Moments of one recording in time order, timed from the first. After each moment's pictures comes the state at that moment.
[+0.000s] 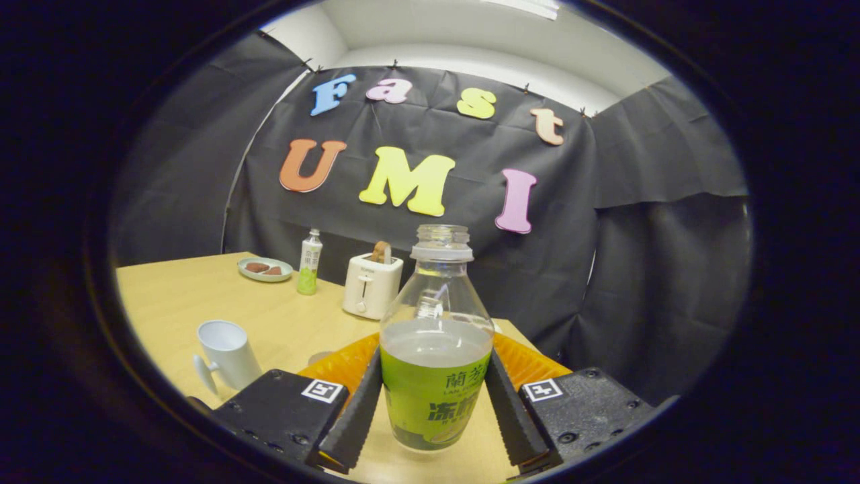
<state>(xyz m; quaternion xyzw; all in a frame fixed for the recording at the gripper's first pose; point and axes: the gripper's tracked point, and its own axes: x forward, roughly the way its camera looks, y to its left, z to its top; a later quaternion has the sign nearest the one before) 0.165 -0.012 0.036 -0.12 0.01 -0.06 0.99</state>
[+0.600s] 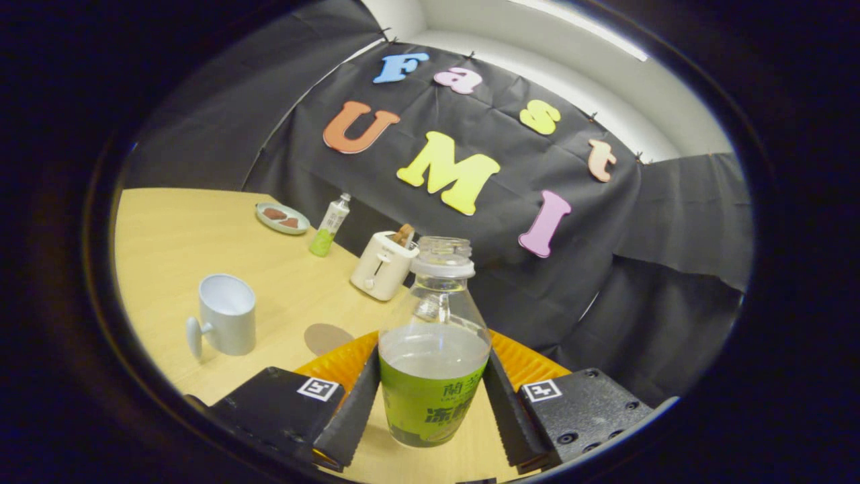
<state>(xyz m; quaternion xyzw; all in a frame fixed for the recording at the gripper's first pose) 0.164 0.018 0.039 -0.28 0.06 -0.07 0.96</state>
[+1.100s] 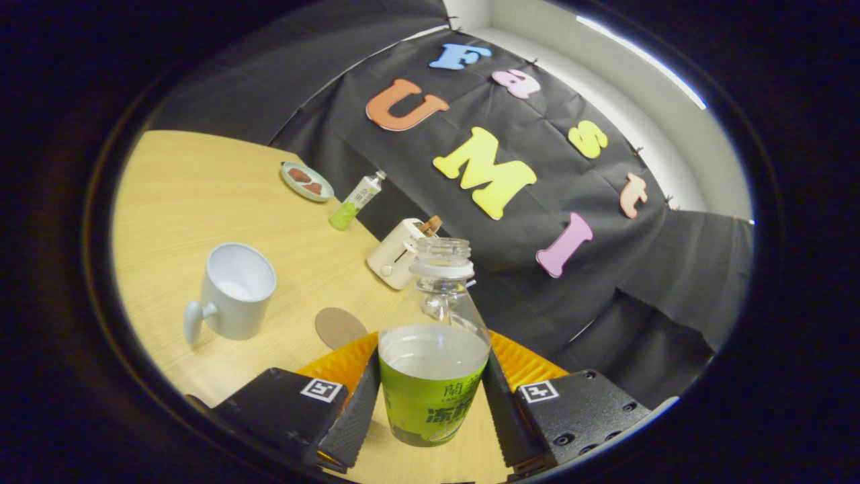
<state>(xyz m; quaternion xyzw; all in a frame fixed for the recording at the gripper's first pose) 0.177 0.061 0.024 -0.41 0.09 -0.07 0.90</state>
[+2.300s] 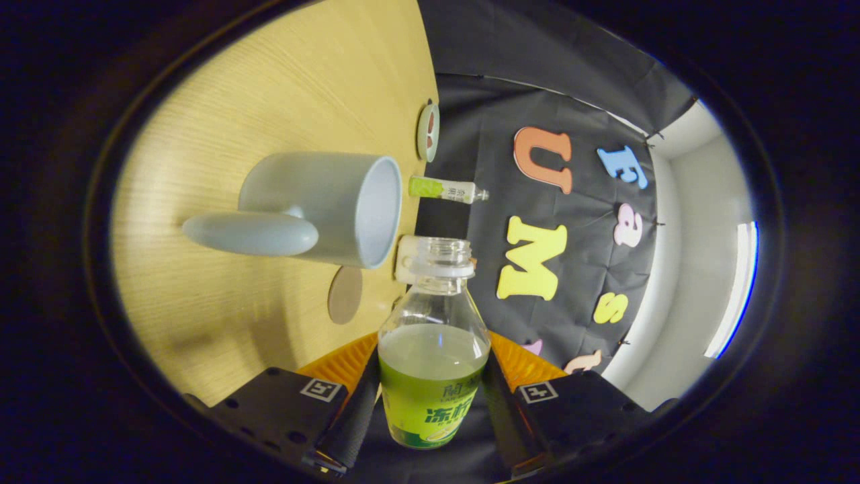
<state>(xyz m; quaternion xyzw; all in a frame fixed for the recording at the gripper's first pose) 0.181 0.121 -0.005 -0.76 0.07 -0.11 0.64</state>
